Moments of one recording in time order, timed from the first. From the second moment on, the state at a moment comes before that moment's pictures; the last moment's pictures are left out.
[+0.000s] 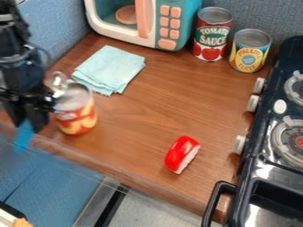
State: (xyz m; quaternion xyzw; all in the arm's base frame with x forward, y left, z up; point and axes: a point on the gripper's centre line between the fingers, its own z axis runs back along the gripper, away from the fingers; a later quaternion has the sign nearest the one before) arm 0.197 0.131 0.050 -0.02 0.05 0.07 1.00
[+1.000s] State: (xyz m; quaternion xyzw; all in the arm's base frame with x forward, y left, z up) arm 0.229 0.024 0.068 -0.06 0.05 0.07 0.99
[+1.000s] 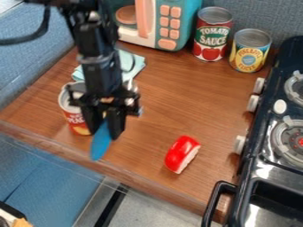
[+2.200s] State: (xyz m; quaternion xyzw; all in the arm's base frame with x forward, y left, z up) arm 0.282 0.004 0.007 -0.05 0.01 0.01 1.00
